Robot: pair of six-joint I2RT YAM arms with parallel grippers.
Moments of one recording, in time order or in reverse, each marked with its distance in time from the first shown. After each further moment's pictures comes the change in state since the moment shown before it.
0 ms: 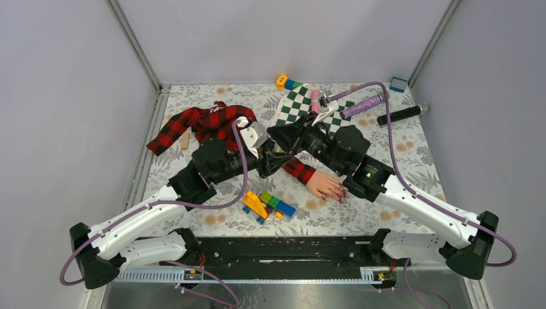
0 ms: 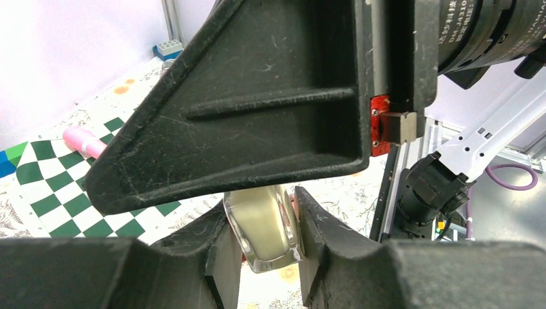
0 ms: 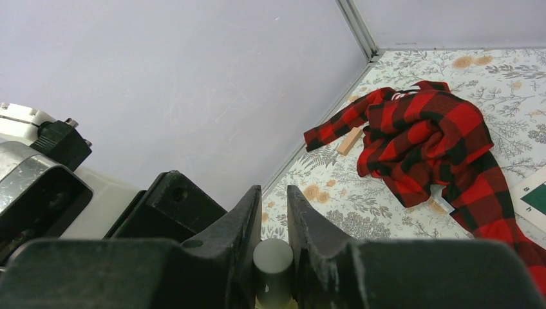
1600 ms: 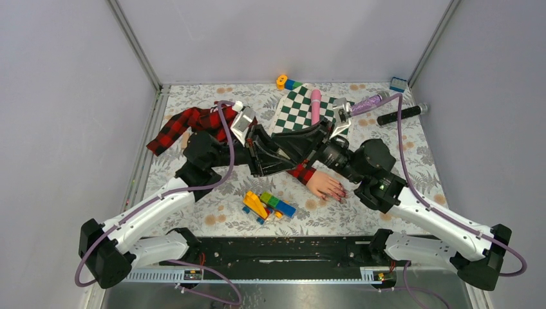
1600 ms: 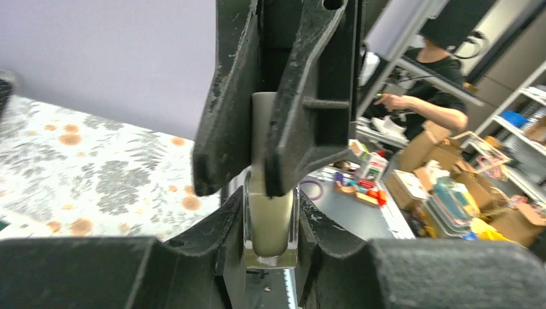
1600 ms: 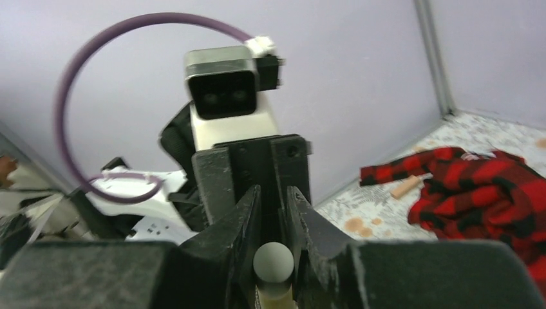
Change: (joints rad) left arm 0.167 0.082 -0.042 0.424 0.541 -0.560; right arm 0.012 -0.138 -0.115 0.194 -0.164 -0.079
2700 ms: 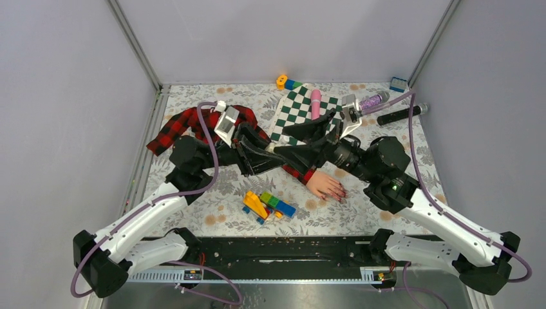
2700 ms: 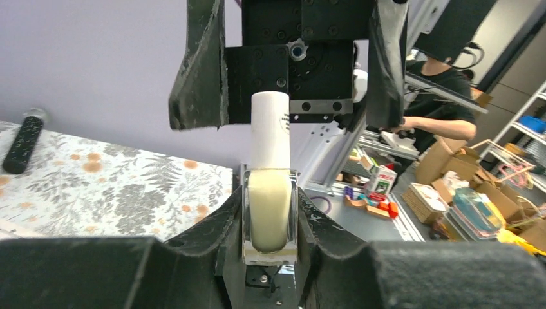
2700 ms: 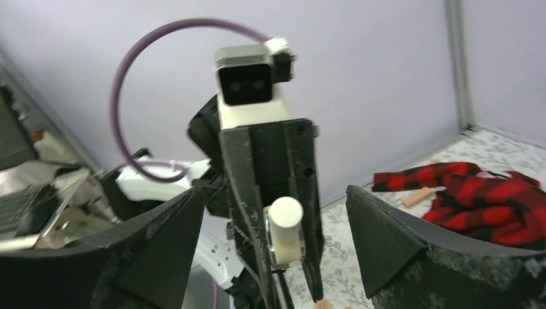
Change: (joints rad) left arm 0.046 -0.063 -0.018 0.108 0.060 -0.069; right arm -0.020 -0.039 0.063 -0.034 -0.187 -0.038
